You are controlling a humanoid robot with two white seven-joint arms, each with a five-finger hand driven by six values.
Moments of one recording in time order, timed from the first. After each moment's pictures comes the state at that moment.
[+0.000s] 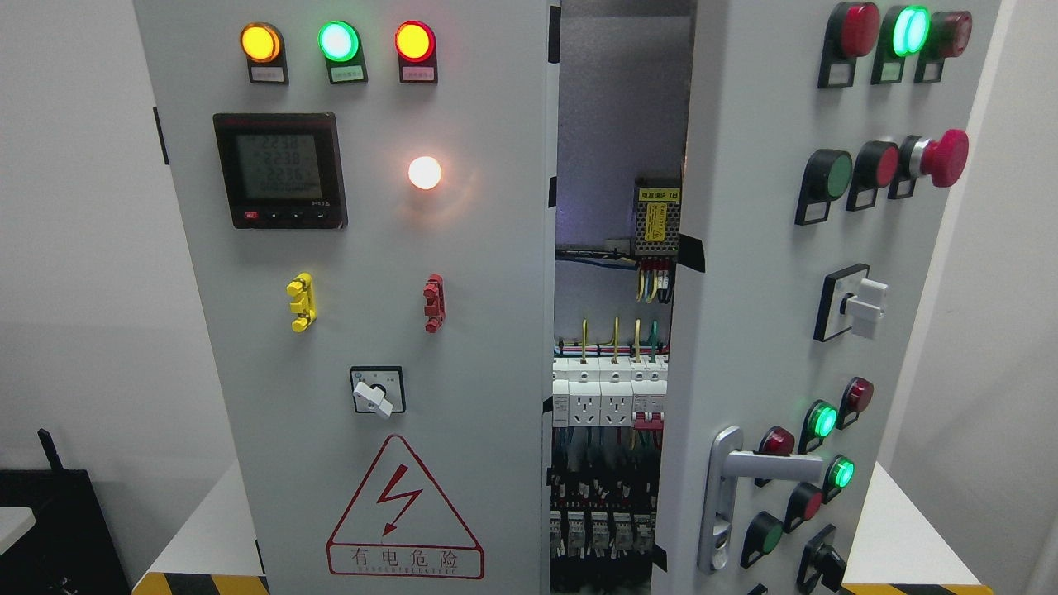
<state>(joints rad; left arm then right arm) 0.04 -0.05 0.00 -0.04 -0.14 -0.06 0.01 0.15 -0.15 -0.55 -1.77 0.56 -0.20 -0.42</state>
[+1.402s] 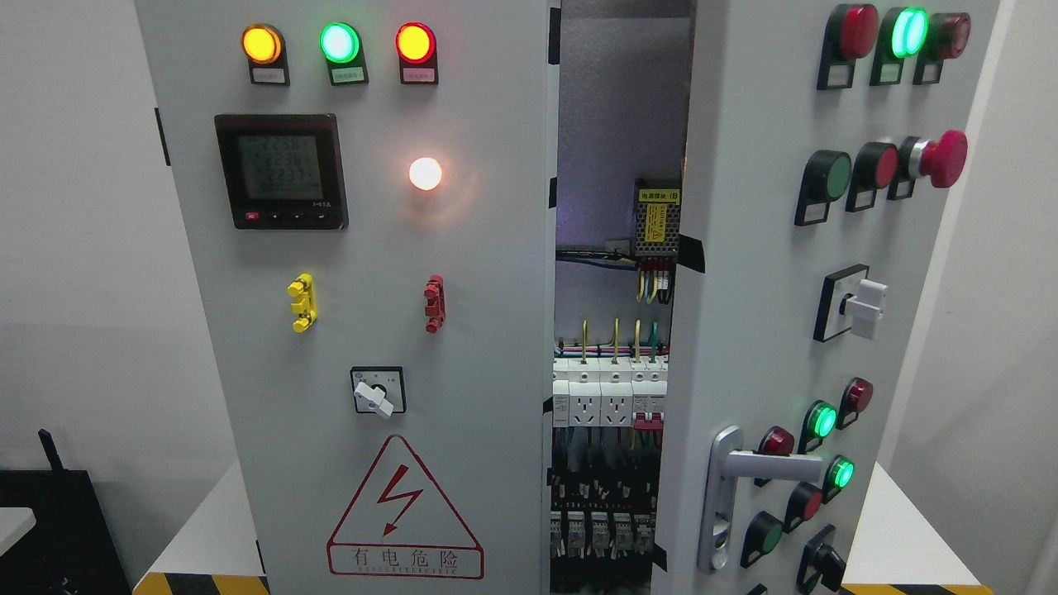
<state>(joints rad) 0.04 -0.05 0.00 -0.04 -0.14 -0.06 0.01 0.30 -0.01 -0.46 -0.50 0.42 -0.16 0.00</state>
